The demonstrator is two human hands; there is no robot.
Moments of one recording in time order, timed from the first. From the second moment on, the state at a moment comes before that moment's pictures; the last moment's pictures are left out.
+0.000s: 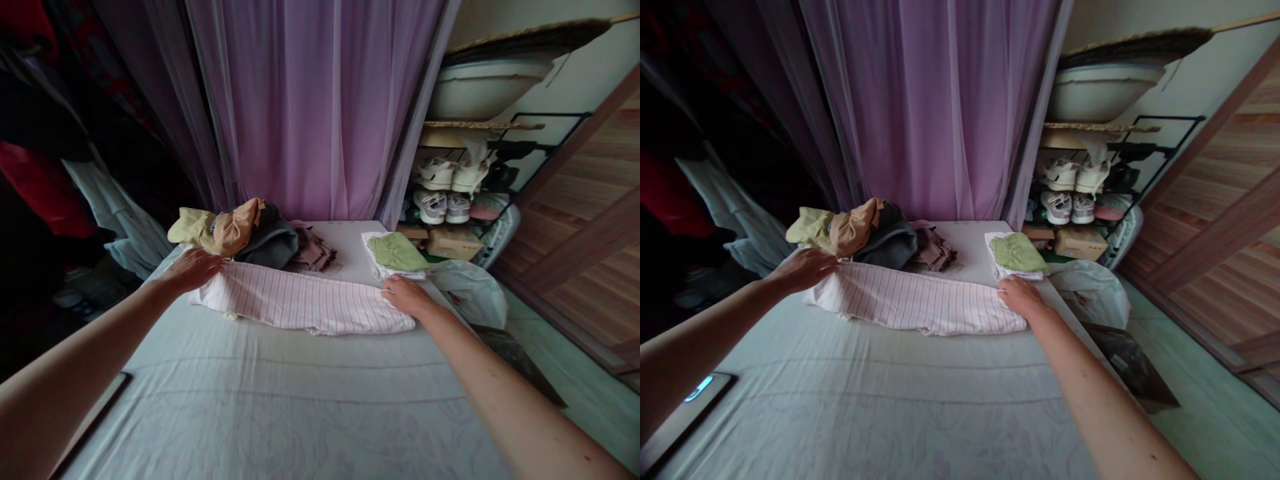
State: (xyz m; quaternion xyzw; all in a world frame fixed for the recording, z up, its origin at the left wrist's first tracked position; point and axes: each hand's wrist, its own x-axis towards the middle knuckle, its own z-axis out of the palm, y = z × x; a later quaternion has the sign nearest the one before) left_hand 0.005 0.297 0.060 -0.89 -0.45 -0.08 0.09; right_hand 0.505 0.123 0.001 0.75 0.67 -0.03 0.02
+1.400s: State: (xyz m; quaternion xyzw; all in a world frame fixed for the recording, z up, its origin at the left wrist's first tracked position) left_hand -0.056 0.120 -0.022 -0.73 -0.65 -0.21 -0.09; right_hand 0.506 -0.061 -0.079 0.69 0.65 0.20 -0.25
